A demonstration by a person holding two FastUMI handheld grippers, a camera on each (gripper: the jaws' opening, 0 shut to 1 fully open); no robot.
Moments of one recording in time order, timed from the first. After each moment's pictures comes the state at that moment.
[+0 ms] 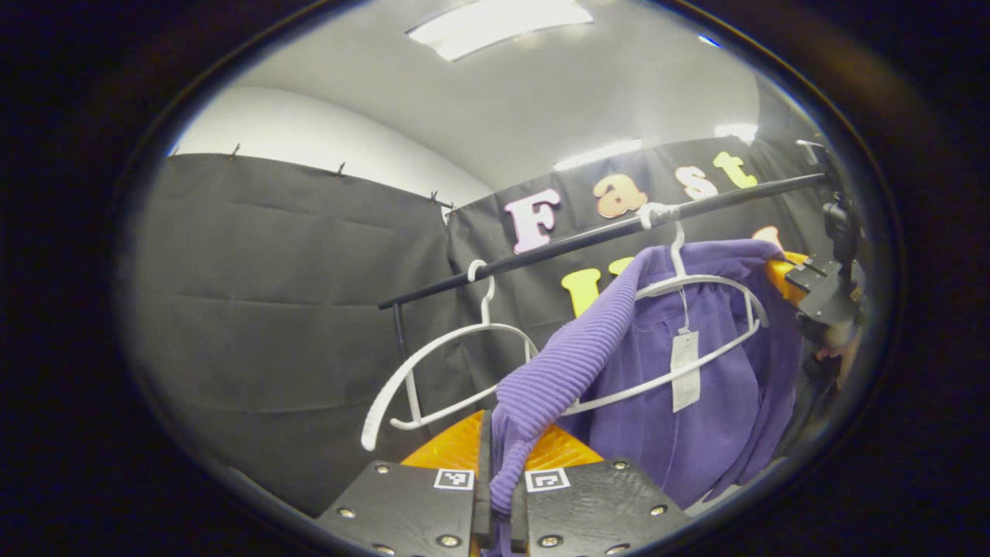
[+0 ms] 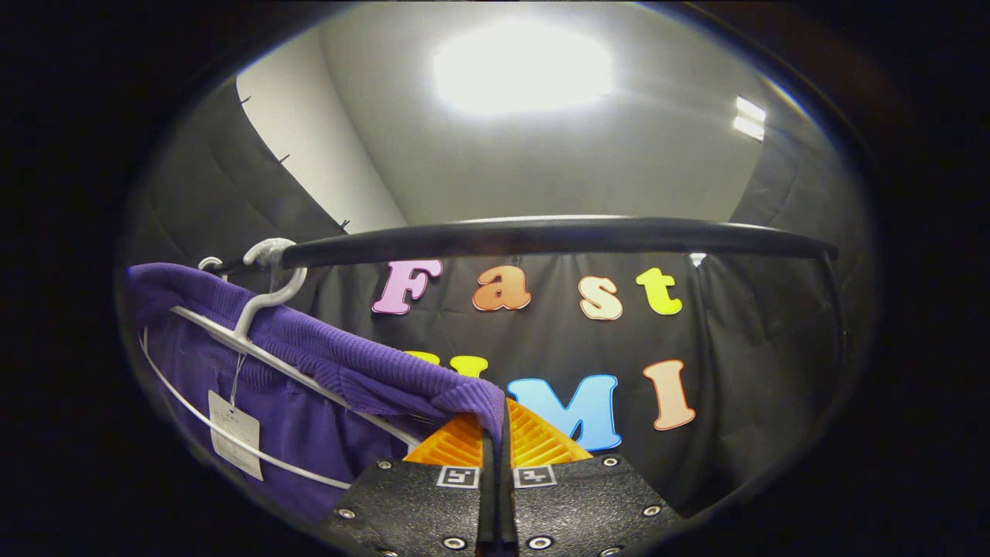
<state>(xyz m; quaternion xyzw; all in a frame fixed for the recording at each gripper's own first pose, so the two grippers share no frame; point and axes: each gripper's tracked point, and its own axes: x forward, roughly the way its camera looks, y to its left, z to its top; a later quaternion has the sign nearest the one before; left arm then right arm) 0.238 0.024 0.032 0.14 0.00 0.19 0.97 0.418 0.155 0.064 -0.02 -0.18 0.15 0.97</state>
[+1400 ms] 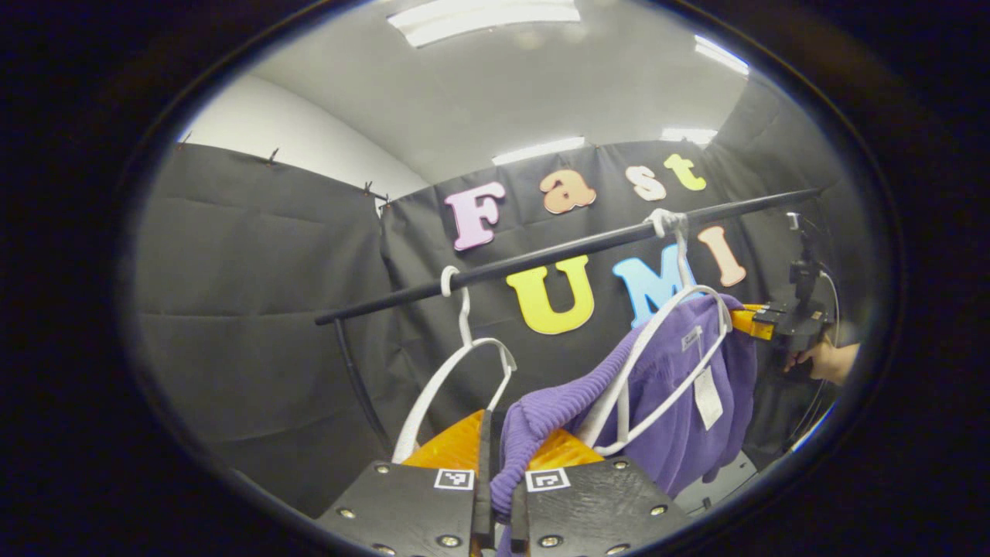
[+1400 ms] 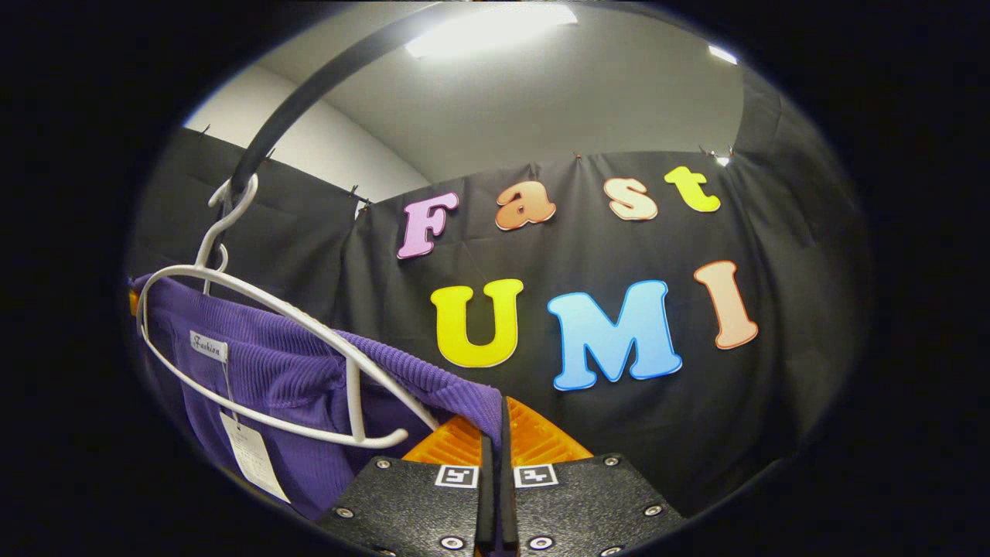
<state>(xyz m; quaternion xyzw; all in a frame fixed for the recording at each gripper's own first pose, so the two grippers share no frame) 0.298 0.058 0.042 0.14 0.03 0.04 0.99 0.470 0.175 -0.030 0.05 -0.02 0.24 0.97</state>
